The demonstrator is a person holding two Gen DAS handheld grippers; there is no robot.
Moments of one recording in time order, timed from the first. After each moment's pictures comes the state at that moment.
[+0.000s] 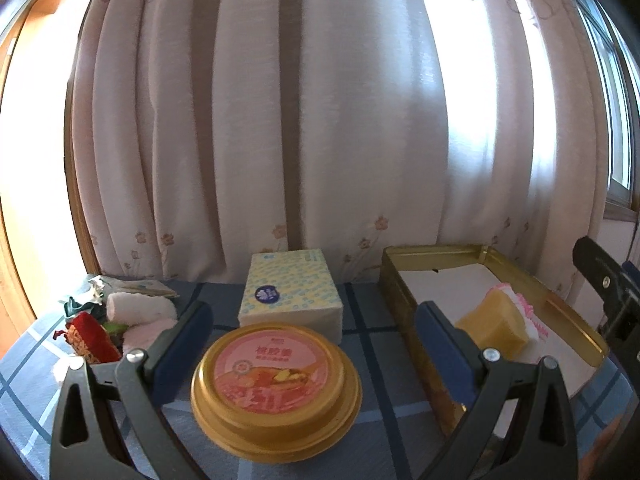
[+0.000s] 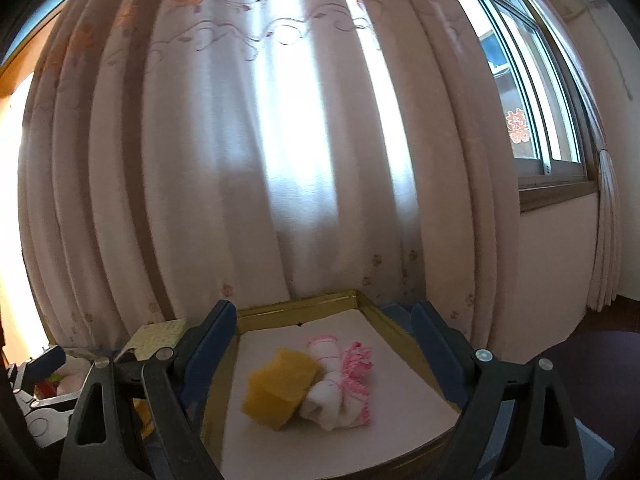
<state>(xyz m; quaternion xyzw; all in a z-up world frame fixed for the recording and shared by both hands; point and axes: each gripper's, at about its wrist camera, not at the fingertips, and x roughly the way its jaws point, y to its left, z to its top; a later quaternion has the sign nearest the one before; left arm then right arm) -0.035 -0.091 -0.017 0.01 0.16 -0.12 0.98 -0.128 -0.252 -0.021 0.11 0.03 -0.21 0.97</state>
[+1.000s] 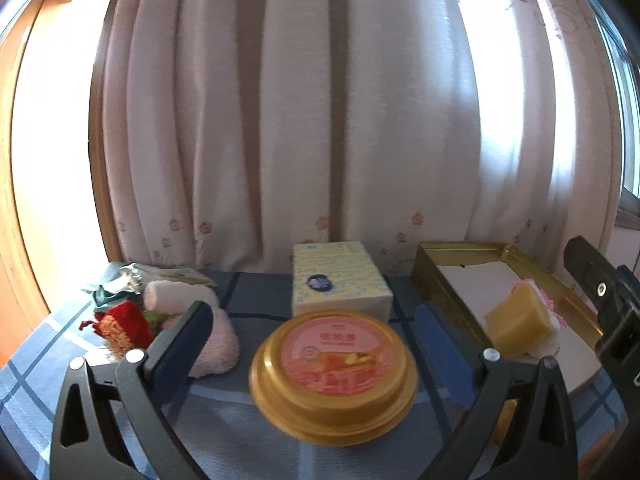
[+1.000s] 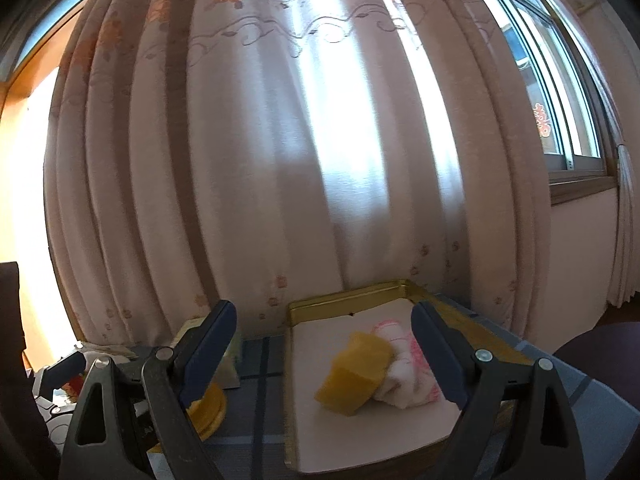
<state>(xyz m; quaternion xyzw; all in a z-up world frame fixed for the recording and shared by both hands) -0.036 -0.046 -0.019 0.01 0.17 -0.10 0.98 -0.119 -0.206 -0.020 0.11 0.03 -0.17 0.98</state>
